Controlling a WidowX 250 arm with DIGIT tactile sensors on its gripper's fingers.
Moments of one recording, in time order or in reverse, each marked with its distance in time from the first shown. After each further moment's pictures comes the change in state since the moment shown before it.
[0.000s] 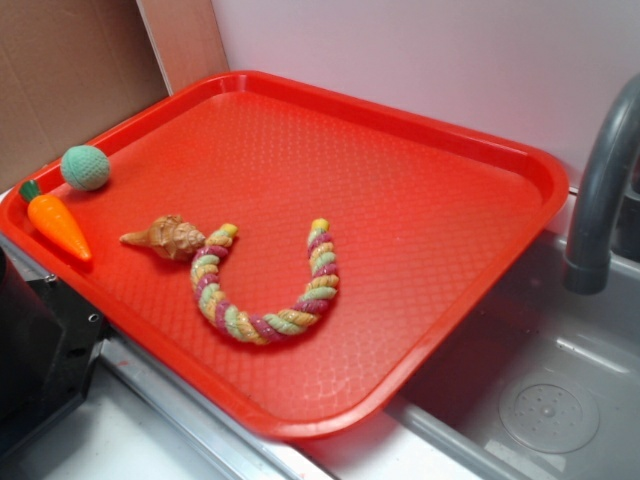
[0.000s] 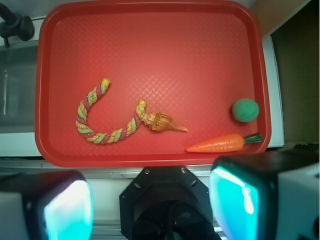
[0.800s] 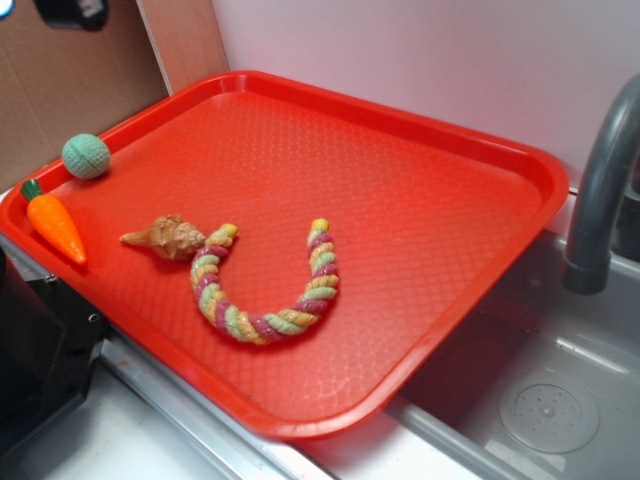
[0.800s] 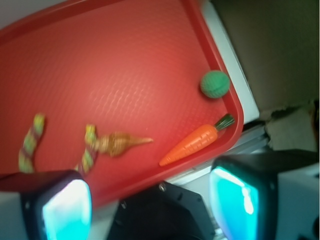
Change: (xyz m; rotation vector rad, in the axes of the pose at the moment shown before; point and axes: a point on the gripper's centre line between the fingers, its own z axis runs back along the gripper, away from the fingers) arm 0.023 0.062 -0.052 0.153 0.028 0.491
